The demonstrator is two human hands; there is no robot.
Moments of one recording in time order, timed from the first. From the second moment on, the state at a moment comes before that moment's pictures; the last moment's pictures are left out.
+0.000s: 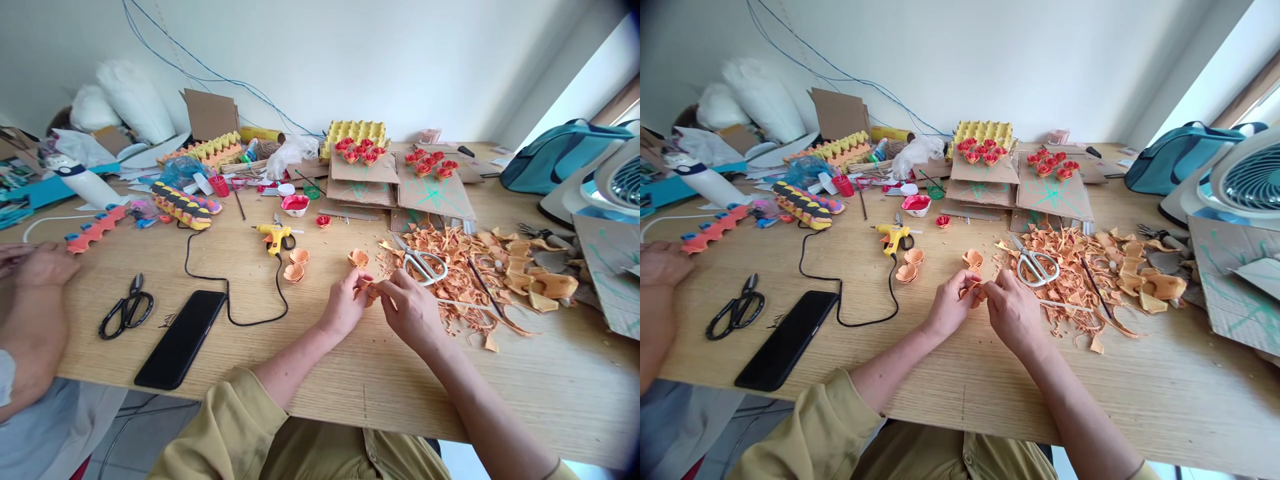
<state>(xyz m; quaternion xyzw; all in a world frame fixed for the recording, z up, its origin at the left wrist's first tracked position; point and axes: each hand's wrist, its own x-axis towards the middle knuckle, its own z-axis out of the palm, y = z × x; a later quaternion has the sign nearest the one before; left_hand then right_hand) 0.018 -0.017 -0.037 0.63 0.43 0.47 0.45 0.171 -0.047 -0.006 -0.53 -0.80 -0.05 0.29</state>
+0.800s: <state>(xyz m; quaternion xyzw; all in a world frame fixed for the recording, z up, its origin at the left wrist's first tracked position) 0.014 -0.018 -0.028 0.67 0.41 0.46 0.41 0.175 -0.042 -0.013 -0.53 -0.78 0.02 0.34</state>
